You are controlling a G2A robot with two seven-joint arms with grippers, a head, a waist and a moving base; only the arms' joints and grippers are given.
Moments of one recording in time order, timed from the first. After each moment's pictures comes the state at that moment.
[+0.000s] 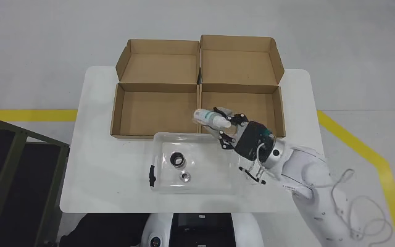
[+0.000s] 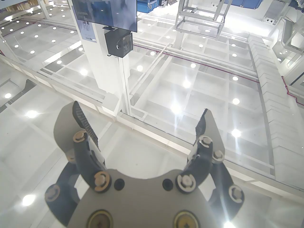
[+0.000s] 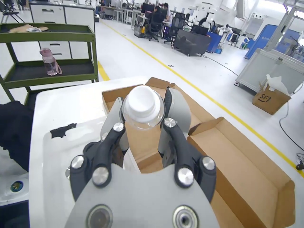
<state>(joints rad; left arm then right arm) -0.42 -0.34 -0.17 -1.17 3.07 0.50 0.07 -1.24 -1.13 1.22 -2.04 -1.24 -0.54 0.13</state>
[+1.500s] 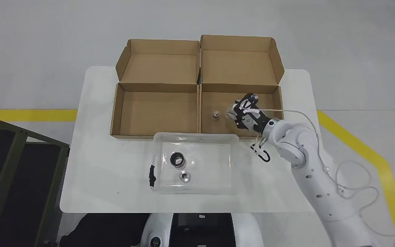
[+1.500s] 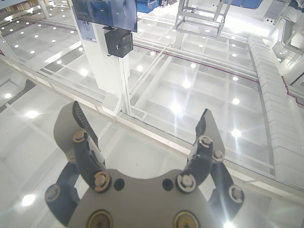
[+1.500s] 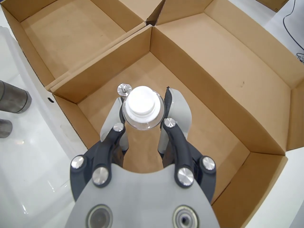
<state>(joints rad) -0.42 -0.34 -0.17 -1.17 3.07 0.50 0.07 -1.01 -1.15 1.17 -1.59 -1.17 -0.48 0.48</state>
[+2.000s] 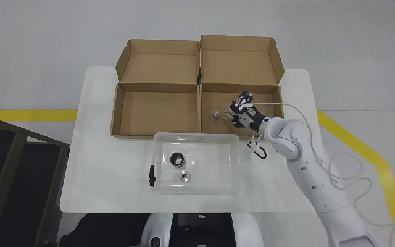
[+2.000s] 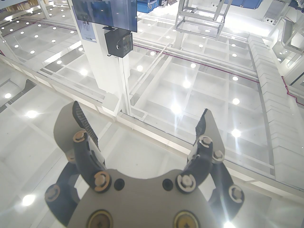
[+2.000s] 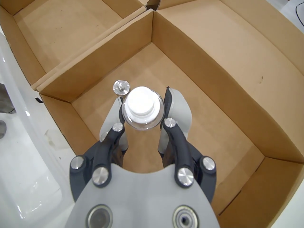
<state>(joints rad) -0.42 -0.34 -0.17 -1.17 3.07 0.50 0.07 -0.94 -1.17 1.11 -1.48 -1.14 -0.47 0.49</state>
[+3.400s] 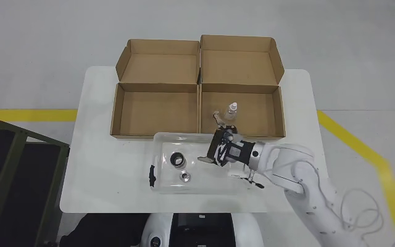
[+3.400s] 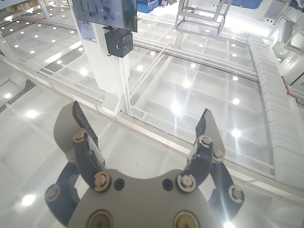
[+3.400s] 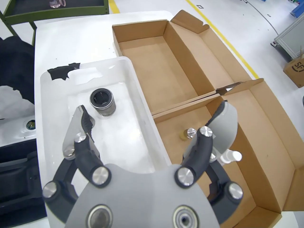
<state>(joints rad) -0.42 -0.34 -0.17 -1.17 3.07 0.50 0.07 -1.17 -1.13 1.10 -2.01 -1.22 -0.65 0.54</state>
